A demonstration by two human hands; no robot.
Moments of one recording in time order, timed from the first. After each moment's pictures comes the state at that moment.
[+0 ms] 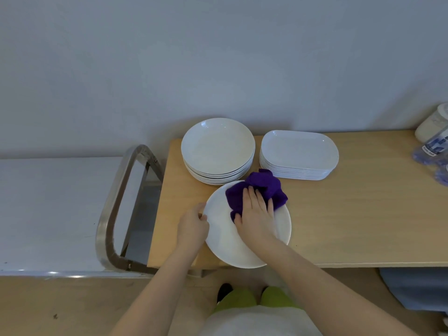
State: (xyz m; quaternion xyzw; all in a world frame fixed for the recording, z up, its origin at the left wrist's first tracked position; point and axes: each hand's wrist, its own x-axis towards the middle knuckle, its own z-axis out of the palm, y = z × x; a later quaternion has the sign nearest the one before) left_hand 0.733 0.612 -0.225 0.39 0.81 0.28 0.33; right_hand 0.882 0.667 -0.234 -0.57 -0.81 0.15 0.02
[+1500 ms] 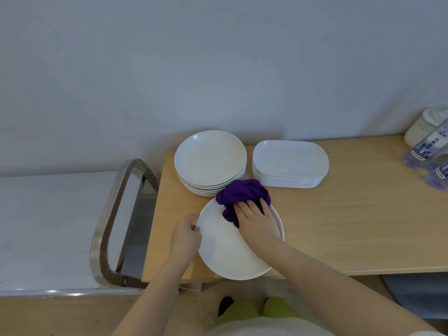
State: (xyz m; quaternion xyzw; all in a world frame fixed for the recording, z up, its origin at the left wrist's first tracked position) left_hand 0.733 0.617 -0.225 0.38 0.82 0.27 0.34; right_hand 0.909 0.687 -0.240 -0.44 -0.90 0.01 -0.01
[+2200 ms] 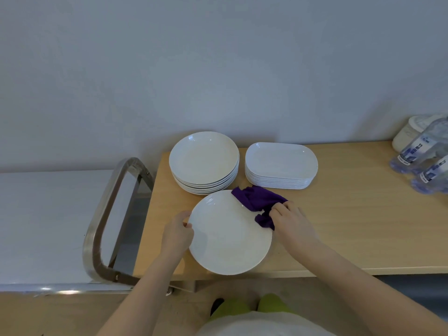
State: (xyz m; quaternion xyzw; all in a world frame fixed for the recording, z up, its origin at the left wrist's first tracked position) left_hand 0.737 0.615 -0.224 0.37 0.83 0.27 0.32; right_hand 1.000 0.689 -0.199 -0.47 -0.88 0.00 -0.06
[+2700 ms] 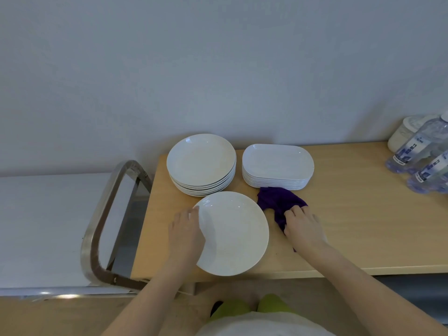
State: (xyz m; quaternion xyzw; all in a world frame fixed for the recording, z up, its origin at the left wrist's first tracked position) left_hand 0.768 0.612 -0.215 0.55 0.82 0.13 0.08; right_hand 1.027 0.702 -0.225 -0.58 -0.81 0.01 -0.07
